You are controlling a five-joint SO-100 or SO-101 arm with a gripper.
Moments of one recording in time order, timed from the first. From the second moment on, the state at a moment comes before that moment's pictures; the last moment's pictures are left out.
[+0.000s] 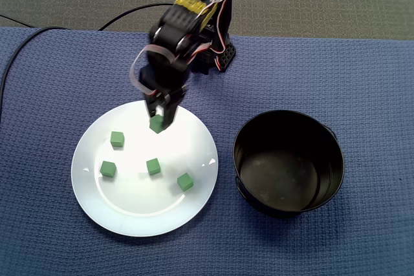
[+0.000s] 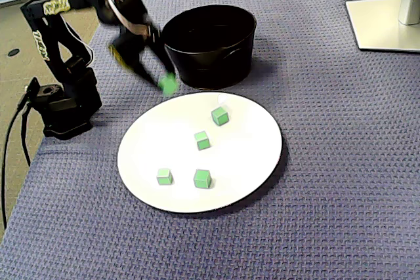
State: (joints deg) arm 22.1 110.8 94.2 74.8 -57.6
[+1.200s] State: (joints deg) arm -25.1 95.5 100.1 49.7 -21.0
